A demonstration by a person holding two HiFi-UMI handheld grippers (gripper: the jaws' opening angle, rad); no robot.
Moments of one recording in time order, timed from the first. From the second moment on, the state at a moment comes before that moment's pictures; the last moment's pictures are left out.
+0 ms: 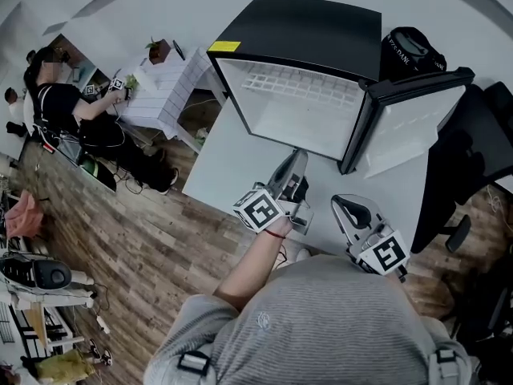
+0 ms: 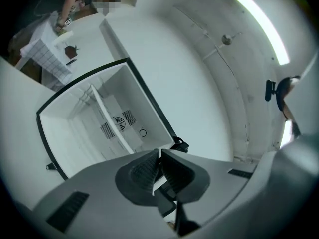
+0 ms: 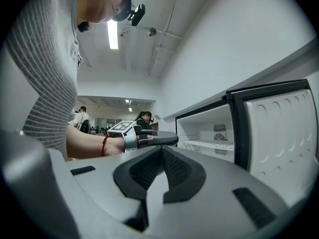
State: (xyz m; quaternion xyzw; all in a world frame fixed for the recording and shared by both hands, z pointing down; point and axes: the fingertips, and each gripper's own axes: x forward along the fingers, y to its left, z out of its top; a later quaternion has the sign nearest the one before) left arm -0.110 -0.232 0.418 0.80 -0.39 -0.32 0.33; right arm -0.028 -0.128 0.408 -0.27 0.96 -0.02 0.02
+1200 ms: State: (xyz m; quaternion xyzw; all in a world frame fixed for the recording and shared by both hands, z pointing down) left arm -0.153 -0.421 0.487 0.64 -0.40 -0.42 0.50; right arm -0.021 -0.149 0.423 -0.34 0.94 -0.03 0.00
